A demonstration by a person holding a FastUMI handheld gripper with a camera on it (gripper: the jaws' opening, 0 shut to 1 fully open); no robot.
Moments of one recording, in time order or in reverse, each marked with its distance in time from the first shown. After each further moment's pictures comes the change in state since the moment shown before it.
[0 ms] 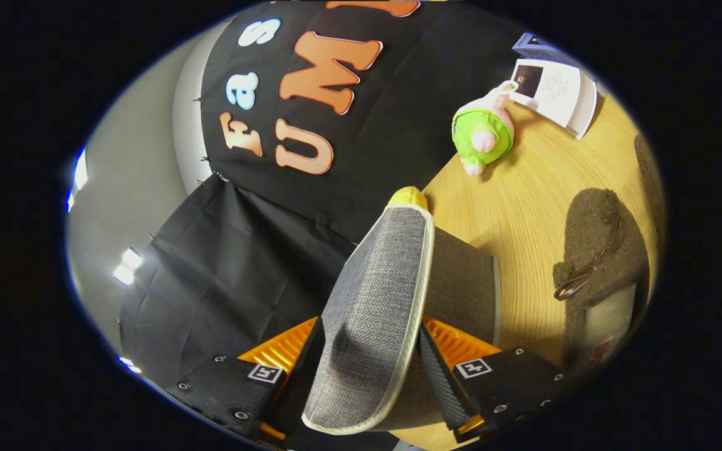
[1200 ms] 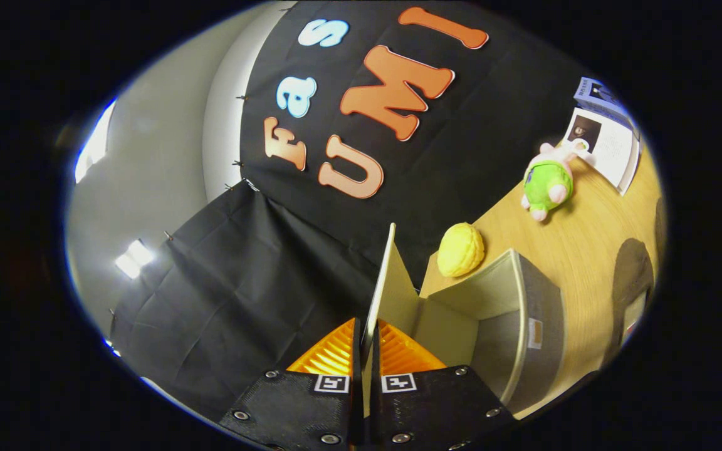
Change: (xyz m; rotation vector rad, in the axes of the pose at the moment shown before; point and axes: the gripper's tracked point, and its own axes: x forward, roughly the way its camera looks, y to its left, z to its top) arm 0.026 0.155 0.012 -0.144 -0.106 0.031
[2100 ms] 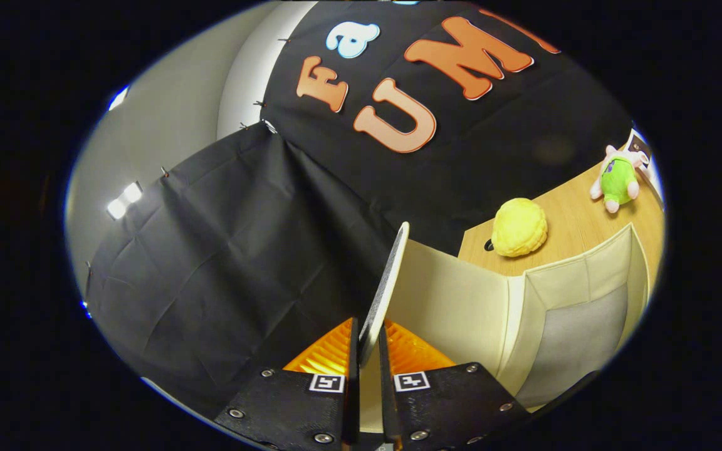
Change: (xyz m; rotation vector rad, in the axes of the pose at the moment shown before) arm 0.120 0.093 -0.094 -0.185 0.163 -0.006
